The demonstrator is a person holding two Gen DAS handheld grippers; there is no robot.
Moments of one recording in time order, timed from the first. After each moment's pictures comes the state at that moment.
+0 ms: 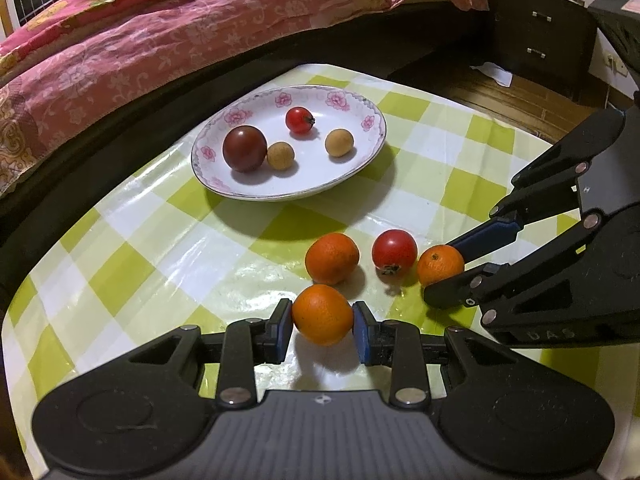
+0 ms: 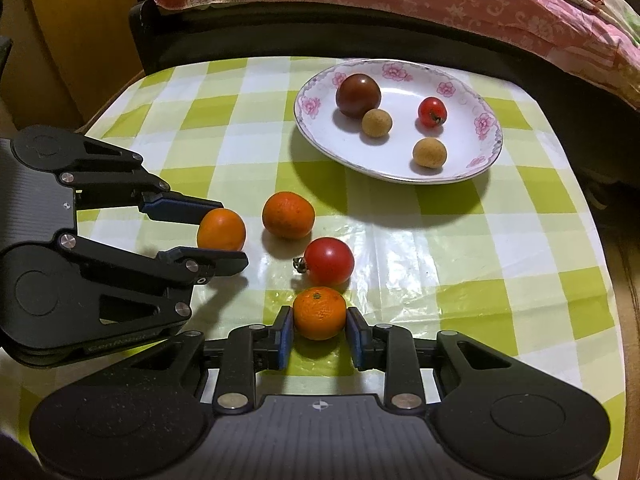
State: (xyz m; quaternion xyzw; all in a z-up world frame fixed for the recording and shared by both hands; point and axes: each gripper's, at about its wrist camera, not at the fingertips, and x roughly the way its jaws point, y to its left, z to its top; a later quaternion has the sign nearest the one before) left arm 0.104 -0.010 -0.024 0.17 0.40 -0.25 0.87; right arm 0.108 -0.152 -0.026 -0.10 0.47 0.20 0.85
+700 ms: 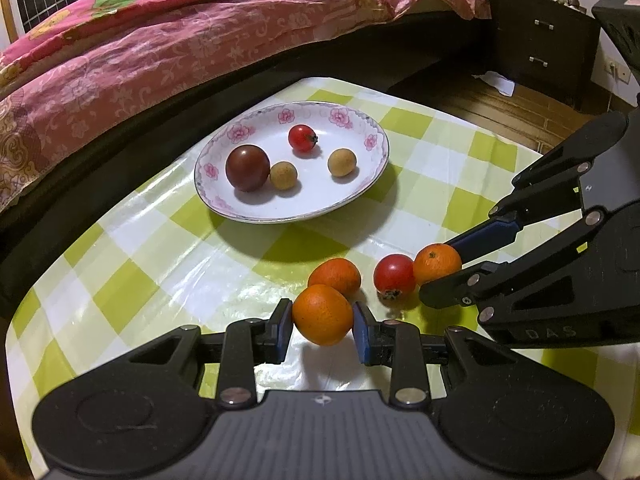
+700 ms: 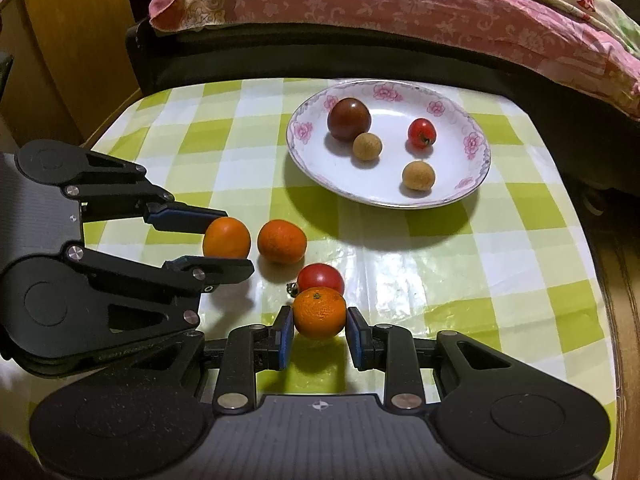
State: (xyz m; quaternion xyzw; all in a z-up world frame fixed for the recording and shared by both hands) left arm 0.109 -0.015 -0.015 0.16 0.39 -0.25 0.87; right arm 0.111 -0.156 -0.014 -0.09 0.46 0.19 0.86
